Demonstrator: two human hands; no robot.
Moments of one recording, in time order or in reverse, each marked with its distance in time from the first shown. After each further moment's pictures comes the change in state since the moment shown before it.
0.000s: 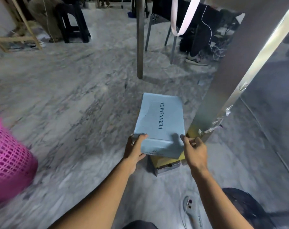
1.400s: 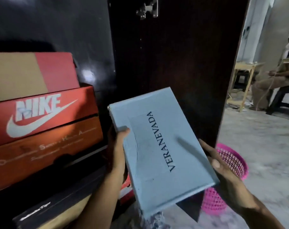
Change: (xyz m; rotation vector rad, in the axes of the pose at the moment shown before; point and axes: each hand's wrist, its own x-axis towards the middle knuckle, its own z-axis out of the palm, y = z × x) left_hand -0.499 0.106 -0.602 -0.376 1.206 1.002; right_hand -0.544 -0.272 0.239 0.414 -1.849 -0.328
